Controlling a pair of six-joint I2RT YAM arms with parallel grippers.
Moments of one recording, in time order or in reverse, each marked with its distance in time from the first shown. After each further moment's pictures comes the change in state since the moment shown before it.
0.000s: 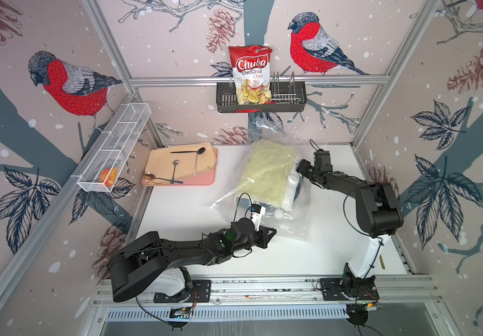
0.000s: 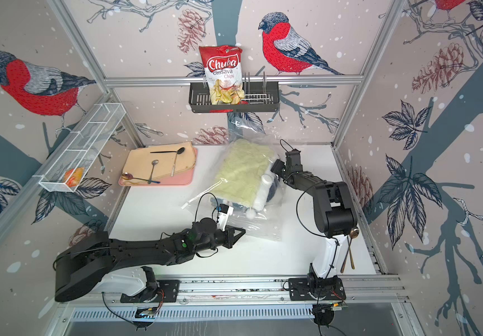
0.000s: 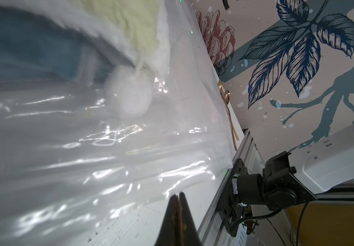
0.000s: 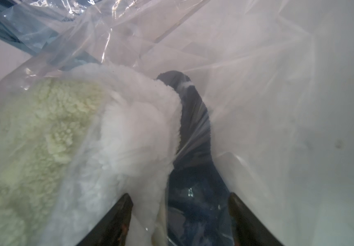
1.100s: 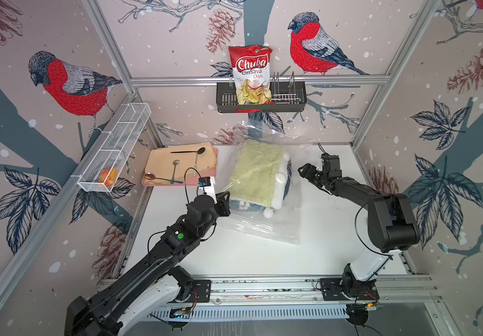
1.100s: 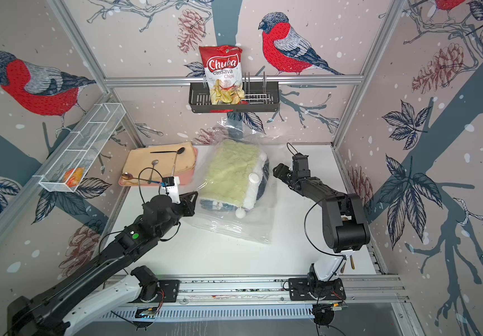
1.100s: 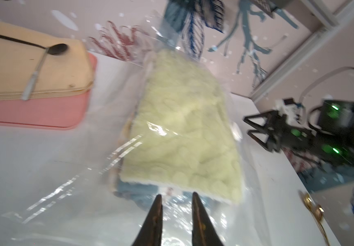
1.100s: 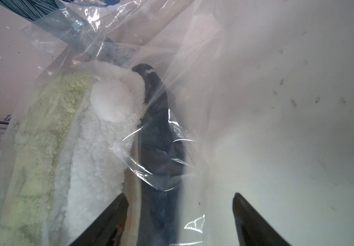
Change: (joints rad) left arm 0.544 -0.500 0.165 -0.625 -0.261 0.262; right arm -0.056 -0.198 -0.200 -0.013 -0.116 0.008
